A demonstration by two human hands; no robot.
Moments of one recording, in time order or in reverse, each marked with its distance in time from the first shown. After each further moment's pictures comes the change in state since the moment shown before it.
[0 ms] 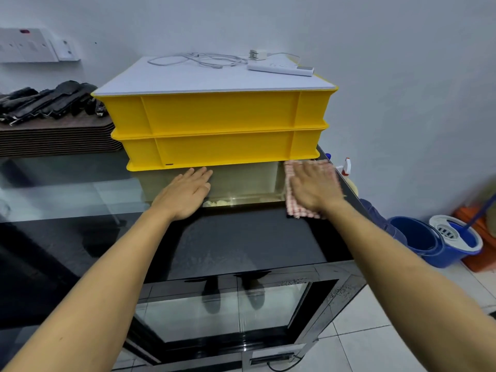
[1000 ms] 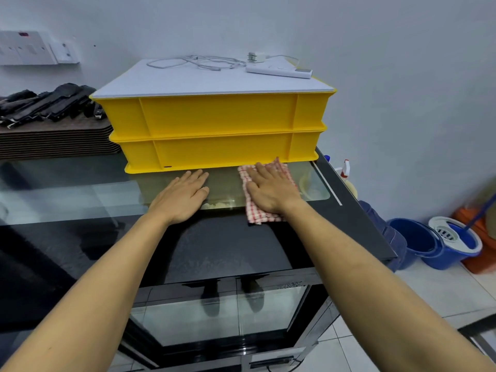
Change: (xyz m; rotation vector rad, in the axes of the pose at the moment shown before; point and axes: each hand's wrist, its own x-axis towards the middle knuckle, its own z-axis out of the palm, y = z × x) left_hand -0.003 0.002 0.000 0.002 0.009 -0.034; right_hand 0.011 -0.077 0.013 0.041 -0.104 -0.187
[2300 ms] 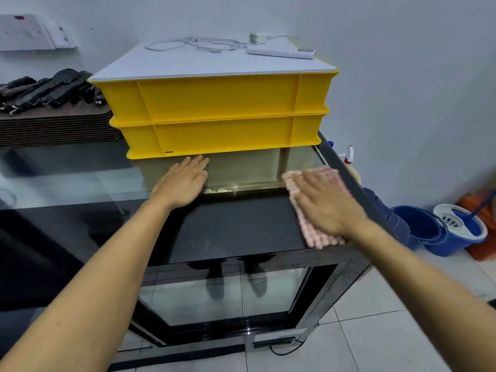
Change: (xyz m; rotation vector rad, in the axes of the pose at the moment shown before) left_hand -0.002 -0.002 0.002 -0.035 0.020 -0.025; right_hand -0.112 0.067 -0.004 -0.071 0.047 0.014
